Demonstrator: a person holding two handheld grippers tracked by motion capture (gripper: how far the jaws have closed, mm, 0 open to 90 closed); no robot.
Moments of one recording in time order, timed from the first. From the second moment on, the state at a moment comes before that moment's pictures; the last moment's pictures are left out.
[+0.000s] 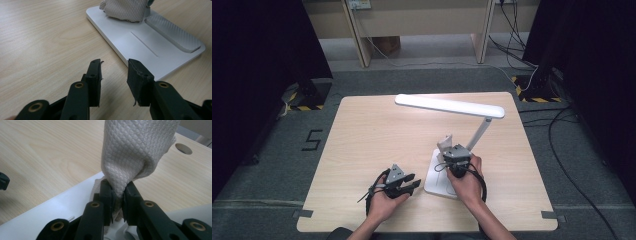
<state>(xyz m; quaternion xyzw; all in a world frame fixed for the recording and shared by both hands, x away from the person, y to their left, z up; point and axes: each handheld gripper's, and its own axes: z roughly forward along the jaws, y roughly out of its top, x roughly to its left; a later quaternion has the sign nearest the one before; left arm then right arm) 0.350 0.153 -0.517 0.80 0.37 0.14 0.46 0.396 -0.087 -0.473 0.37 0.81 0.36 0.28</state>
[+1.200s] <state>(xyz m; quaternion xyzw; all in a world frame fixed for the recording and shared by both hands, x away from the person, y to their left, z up) 0.350 0.168 -0.514 0.78 0.39 0.15 0.47 0.352 -0.094 -0.441 0.34 0.83 0.42 0.15</state>
